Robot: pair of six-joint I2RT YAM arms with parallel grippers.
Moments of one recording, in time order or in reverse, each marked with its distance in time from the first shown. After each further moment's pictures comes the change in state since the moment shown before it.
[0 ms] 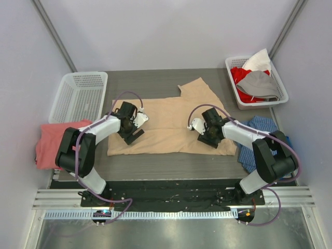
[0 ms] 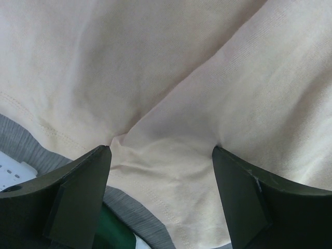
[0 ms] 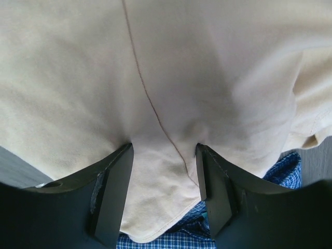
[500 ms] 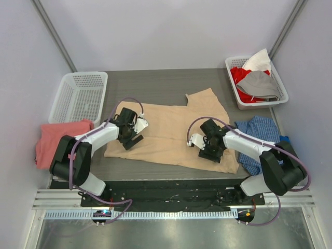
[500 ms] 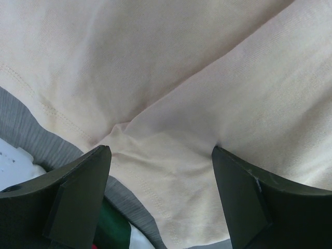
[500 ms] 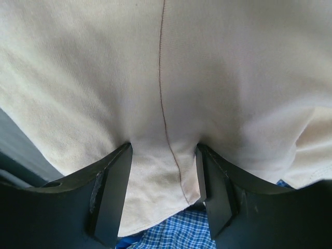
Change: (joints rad) left arm -0.039 -0.098 -0.113 0.037 -0.043 0.018; right arm 0.109 -0.141 -0.111 -0.195 -0.085 -0.014
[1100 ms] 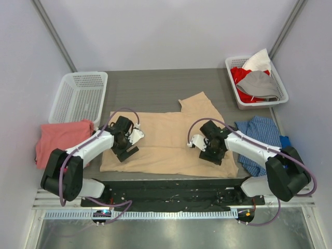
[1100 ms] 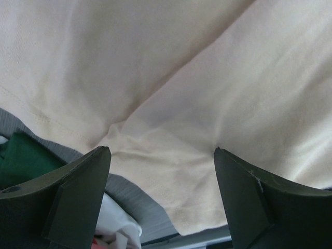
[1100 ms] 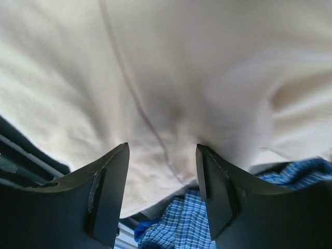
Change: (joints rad) left arm -0.014 -0.179 -0.119 -0.188 0.016 -0.027; right arm 0.045 -0.074 -0.011 -0.101 0.010 0.088
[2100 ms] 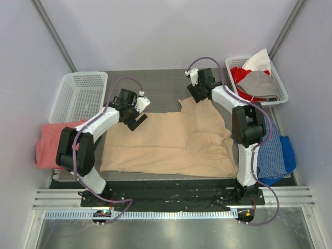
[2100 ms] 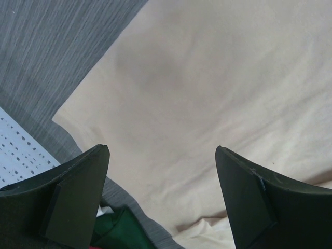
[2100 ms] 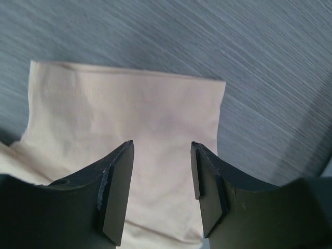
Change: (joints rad) left arm 0.051 0.267 0.410 0.164 0.061 -0.026; right arm -0.274 0.719 0.891 0.441 0.007 0.282
